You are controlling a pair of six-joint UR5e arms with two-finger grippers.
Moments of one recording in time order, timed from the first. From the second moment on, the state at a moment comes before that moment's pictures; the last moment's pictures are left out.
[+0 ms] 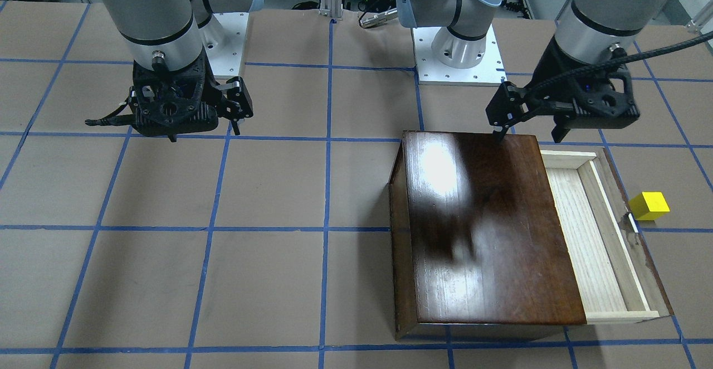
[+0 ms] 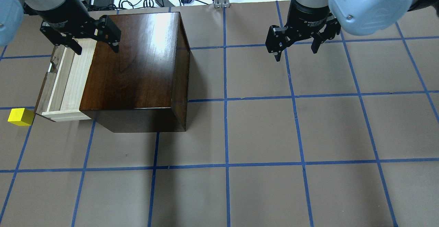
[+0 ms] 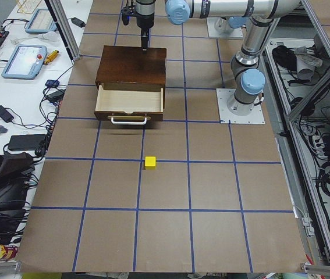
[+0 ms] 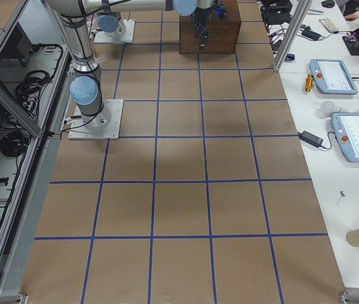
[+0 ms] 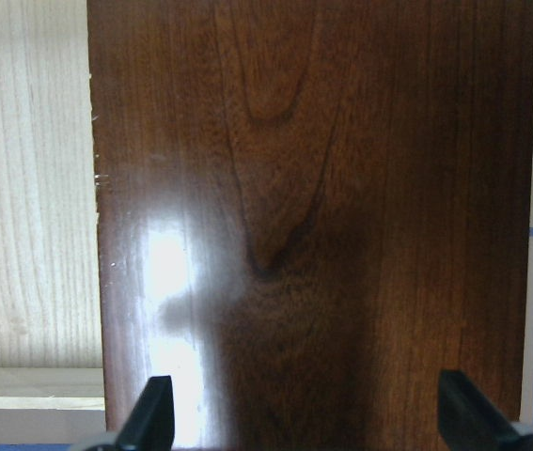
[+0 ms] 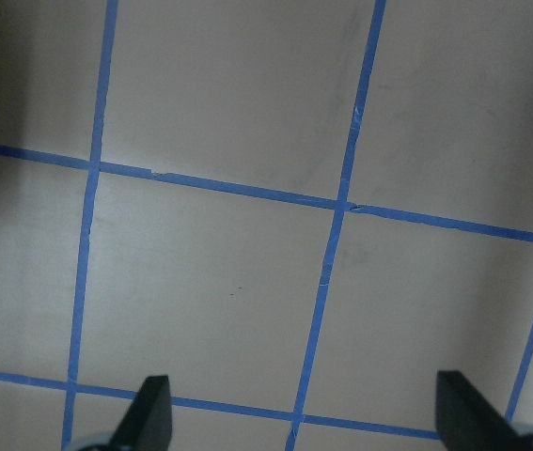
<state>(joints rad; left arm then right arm) -1.44 -1.61 -1.53 -1.51 1.58 0.10 1.70 -1.45 1.48 -1.58 -1.60 -0.05</state>
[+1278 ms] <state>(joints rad) -0.89 -1.62 -1.54 -1.55 1.58 0.79 1.70 -1.45 1.48 -1.58 -1.60 -0.05</state>
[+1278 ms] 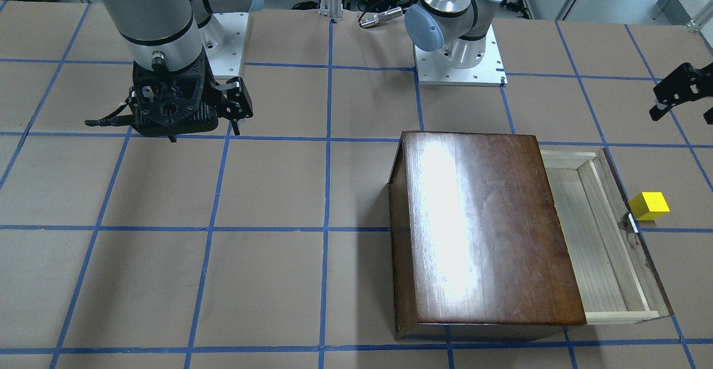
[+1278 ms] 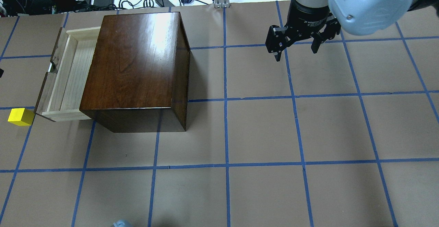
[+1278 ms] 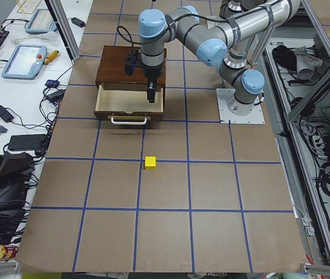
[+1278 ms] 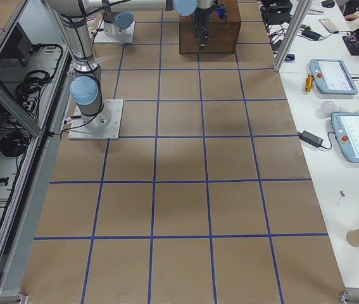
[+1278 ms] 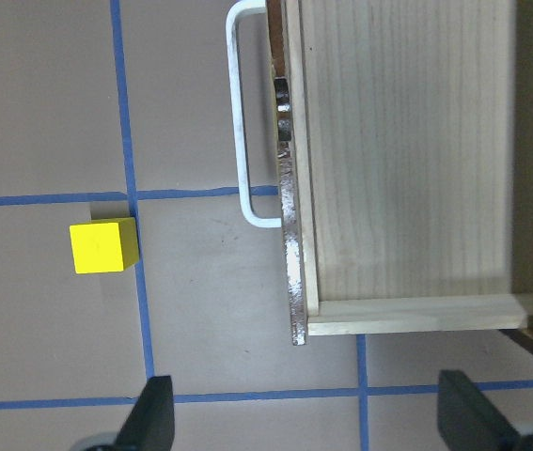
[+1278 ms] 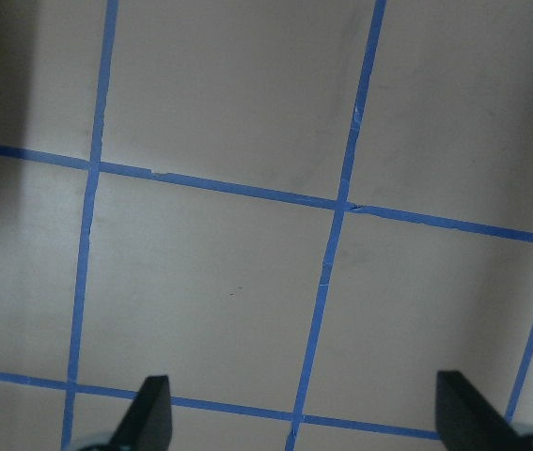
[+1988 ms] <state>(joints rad) -0.73 -1.70 -1.59 -1.41 1.58 1.51 1.70 -1.45 1.48 -1.58 -1.60 -0.05</state>
